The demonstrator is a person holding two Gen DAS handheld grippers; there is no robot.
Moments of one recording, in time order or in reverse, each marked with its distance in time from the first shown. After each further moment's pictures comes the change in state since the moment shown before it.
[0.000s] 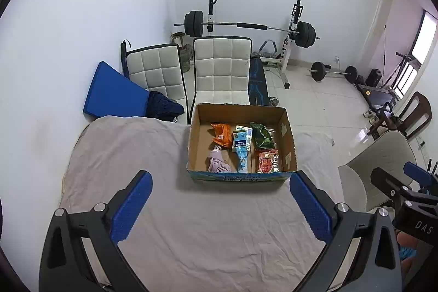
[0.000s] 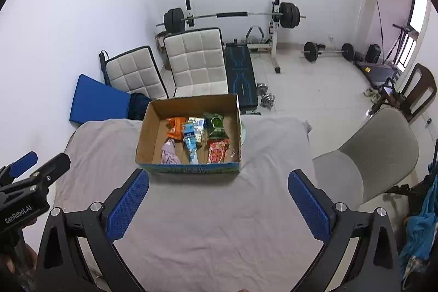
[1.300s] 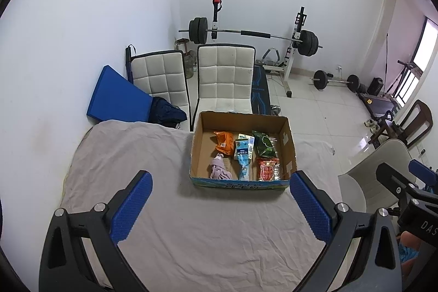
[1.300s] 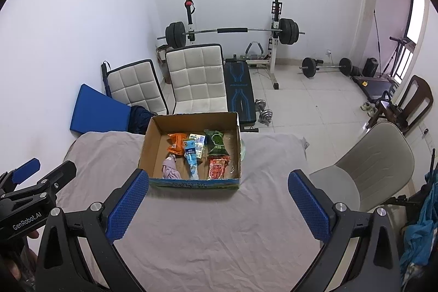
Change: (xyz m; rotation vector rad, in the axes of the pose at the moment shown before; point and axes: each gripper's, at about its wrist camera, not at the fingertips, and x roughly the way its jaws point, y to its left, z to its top) left arm -0.013 0.005 0.009 -0.032 -0.036 0.016; right arm -0.016 0.010 0.009 -0.020 -0.072 -0.002
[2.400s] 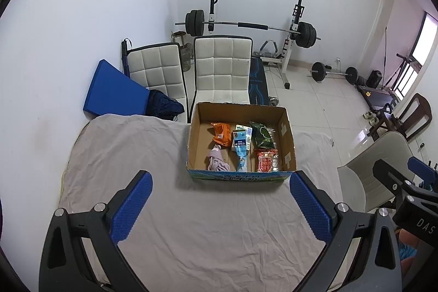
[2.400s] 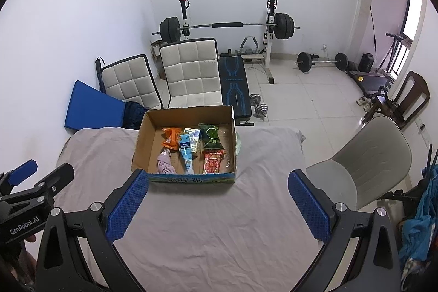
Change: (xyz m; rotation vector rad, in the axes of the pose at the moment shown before) left arm 0.015 -0.002 -0.003 0.009 0.048 -0.012; right arm 0.002 -0.008 -0.007 0.007 0.027 -0.029
